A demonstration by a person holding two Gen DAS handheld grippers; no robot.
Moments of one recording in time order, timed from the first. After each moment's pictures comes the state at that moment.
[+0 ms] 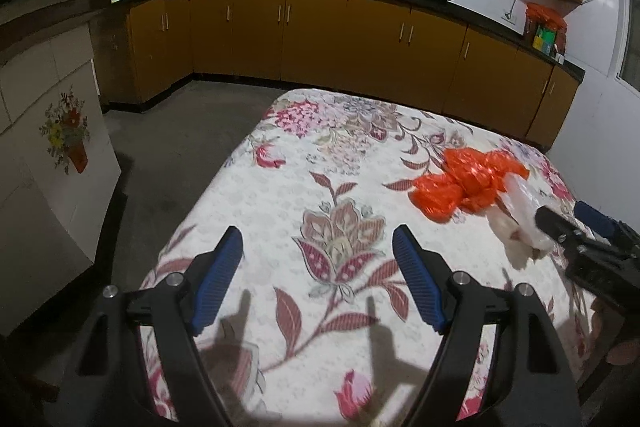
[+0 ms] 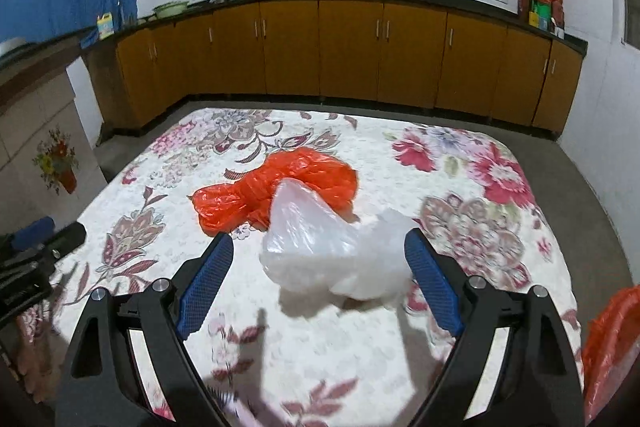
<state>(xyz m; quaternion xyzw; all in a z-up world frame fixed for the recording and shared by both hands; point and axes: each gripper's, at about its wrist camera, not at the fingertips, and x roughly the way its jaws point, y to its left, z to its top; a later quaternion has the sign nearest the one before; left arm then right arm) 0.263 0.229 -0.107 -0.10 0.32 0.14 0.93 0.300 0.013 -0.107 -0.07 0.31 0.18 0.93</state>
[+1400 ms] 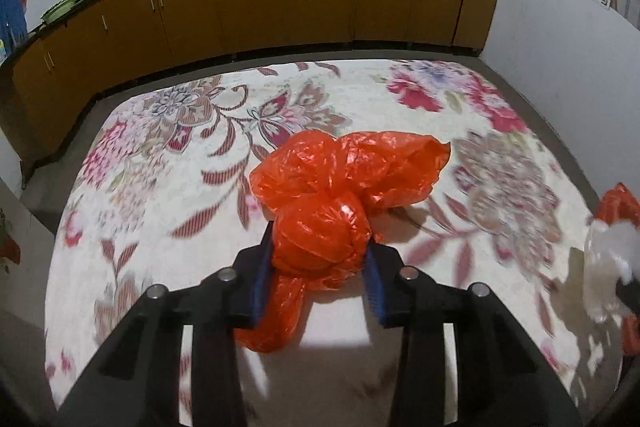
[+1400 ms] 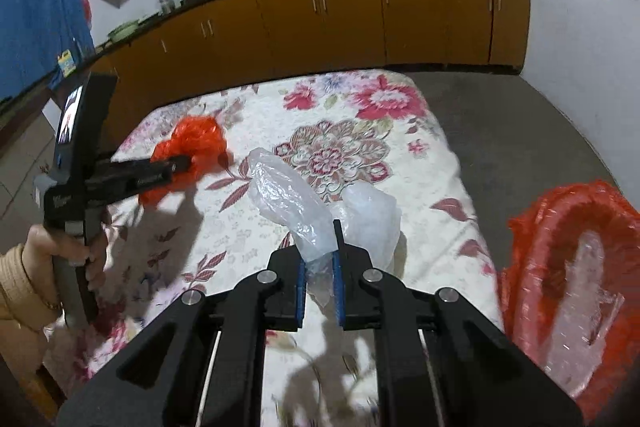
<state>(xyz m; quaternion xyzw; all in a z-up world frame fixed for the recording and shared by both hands) 0.390 0.104 -0.124 0.00 0.42 -0.02 0.91 0.242 -0.133 -0.098 0.03 0.36 0.12 0.92</state>
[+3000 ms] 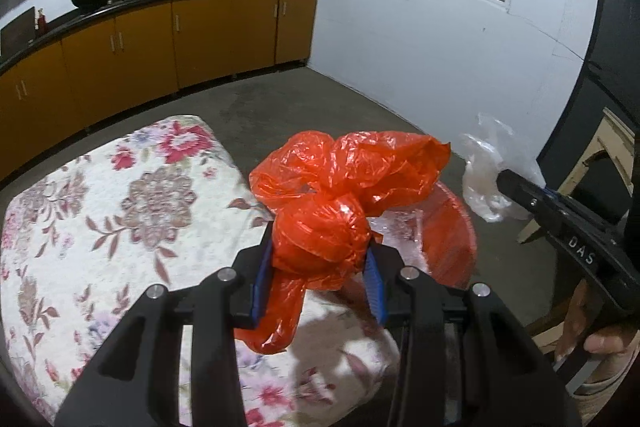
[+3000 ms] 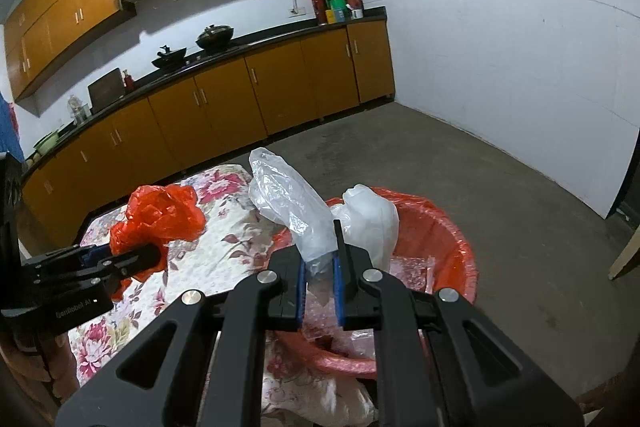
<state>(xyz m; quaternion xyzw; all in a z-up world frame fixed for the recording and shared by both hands) 0.217 -0.146 -0.009 0.04 0.36 -0.29 0.89 0.089 -0.321 -0.012 0.12 0.26 -0.07 0.96</state>
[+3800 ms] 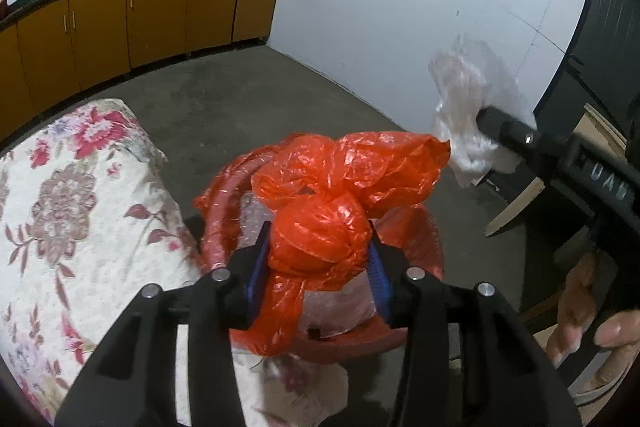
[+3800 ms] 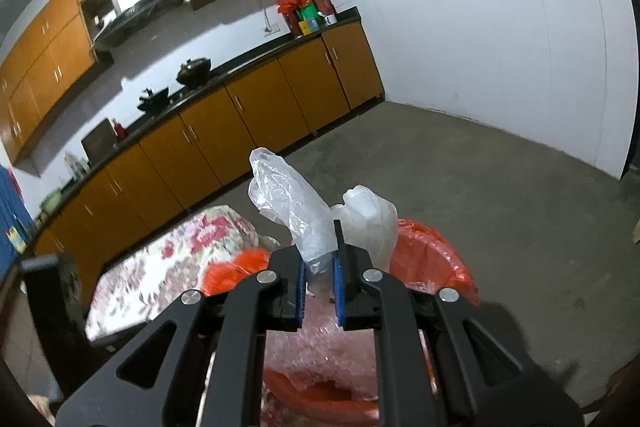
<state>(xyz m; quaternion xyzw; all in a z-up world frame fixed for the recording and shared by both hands) 0.253 -0.237 -0.055 0.02 0.40 -0.35 0.85 0.118 -0.377 -0.014 0.22 0.23 -0.08 0.95</state>
